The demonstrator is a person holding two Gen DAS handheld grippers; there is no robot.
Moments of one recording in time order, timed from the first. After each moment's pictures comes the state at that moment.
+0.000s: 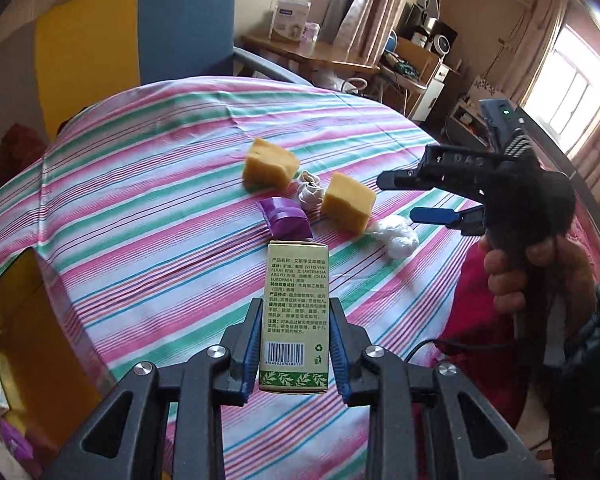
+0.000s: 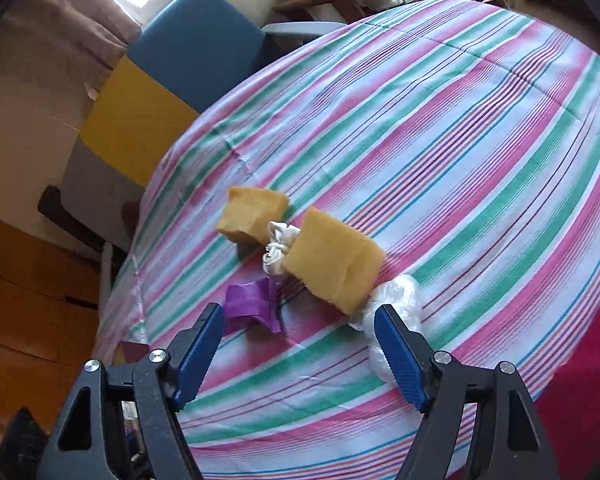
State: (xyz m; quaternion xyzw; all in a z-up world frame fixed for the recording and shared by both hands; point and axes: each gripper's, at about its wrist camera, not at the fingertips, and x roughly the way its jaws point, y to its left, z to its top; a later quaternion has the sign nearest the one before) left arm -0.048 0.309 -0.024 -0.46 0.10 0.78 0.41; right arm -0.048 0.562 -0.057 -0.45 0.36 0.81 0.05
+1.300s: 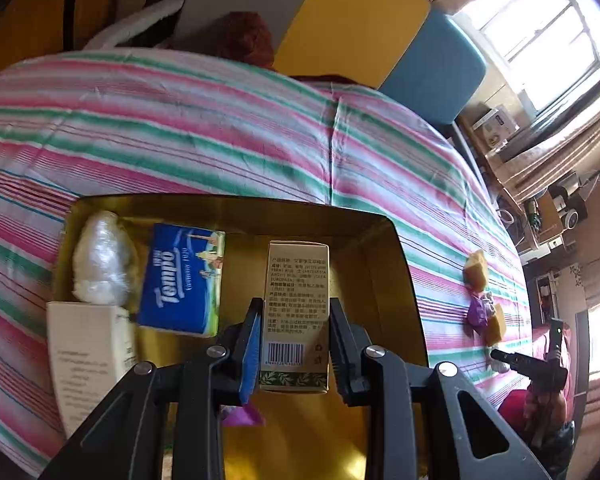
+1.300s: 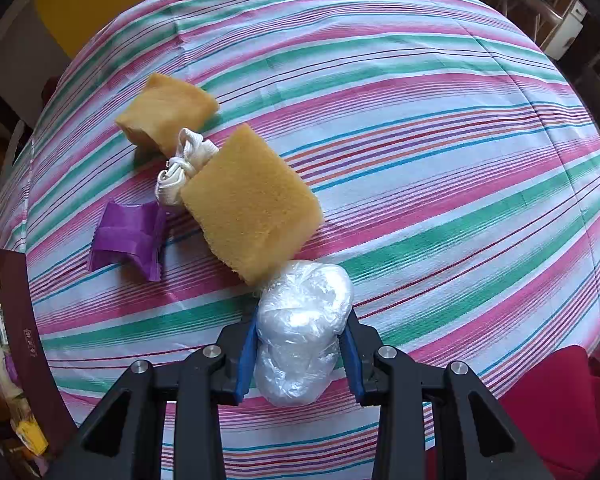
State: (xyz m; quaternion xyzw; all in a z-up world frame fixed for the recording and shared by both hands) left arm -0.177 0.055 -0.062 -0.54 -0.15 0.81 0.15; right arm -0.075 0.585 -0.114 -0.63 0.15 0.76 0.07
